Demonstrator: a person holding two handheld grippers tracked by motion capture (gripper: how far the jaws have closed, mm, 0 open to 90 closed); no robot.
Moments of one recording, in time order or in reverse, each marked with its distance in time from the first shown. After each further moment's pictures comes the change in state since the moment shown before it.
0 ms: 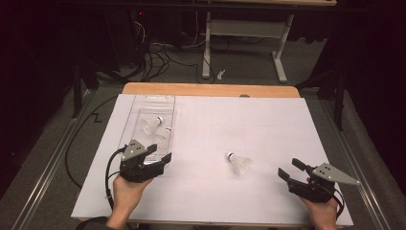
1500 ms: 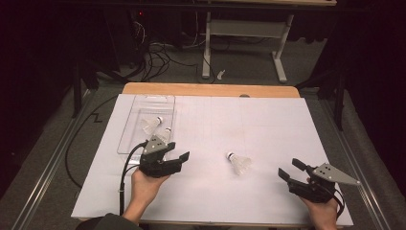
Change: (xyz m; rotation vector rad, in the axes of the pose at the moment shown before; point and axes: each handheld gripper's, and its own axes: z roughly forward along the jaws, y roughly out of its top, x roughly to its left) left arm -0.022 0.015 0.037 0.031 -0.082 0.039; right arm 0.000 0.000 -0.001 -0.002 0.001 0.002
